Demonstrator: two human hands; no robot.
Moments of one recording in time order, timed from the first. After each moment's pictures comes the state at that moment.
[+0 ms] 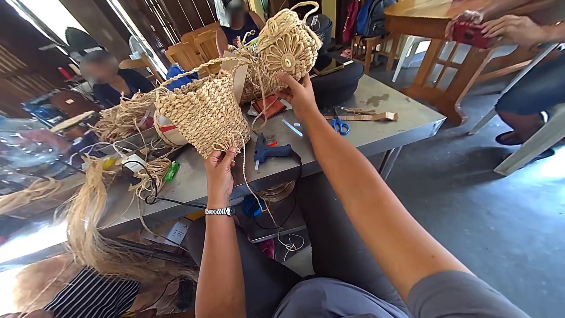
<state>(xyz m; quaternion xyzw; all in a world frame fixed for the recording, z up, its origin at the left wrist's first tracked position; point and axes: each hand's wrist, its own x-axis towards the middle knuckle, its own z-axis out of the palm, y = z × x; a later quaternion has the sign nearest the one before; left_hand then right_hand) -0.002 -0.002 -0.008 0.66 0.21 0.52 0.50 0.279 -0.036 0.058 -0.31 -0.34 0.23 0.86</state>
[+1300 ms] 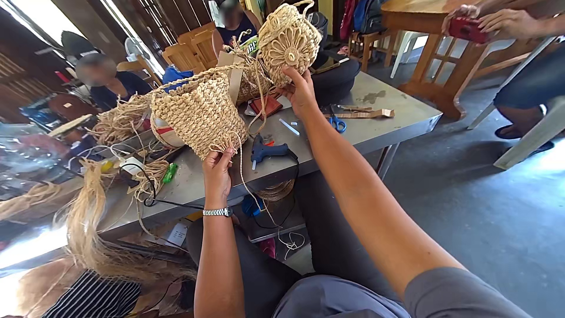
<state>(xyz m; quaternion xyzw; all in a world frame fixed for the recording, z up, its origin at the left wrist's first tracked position) -0.002 -0.003 -0.008 0.66 0.22 0.51 0.50 0.284 -0.041 0.062 -0.30 -0.28 0.23 0.88</state>
